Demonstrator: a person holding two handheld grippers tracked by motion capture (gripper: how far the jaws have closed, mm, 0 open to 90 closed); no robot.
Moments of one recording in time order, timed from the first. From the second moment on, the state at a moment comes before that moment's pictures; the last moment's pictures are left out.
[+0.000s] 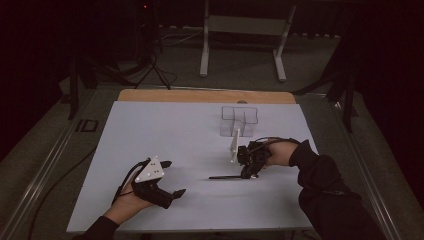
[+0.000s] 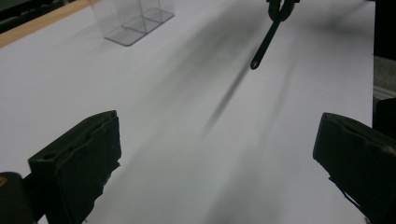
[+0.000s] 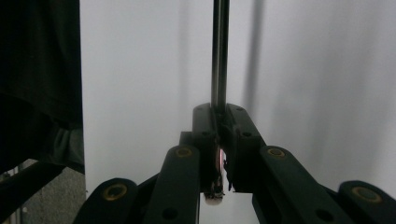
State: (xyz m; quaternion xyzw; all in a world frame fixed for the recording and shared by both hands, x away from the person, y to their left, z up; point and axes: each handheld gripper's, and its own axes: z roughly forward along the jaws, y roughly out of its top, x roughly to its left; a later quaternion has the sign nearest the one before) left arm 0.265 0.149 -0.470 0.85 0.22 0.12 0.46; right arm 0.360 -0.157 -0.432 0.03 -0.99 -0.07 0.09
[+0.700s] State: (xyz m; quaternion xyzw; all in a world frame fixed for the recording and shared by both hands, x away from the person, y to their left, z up) left arm 0.267 0.097 -0.463 0.90 0.13 0.14 0.39; right arm 0.361 -0.154 -0.438 0.03 -0.99 -0.07 0.08
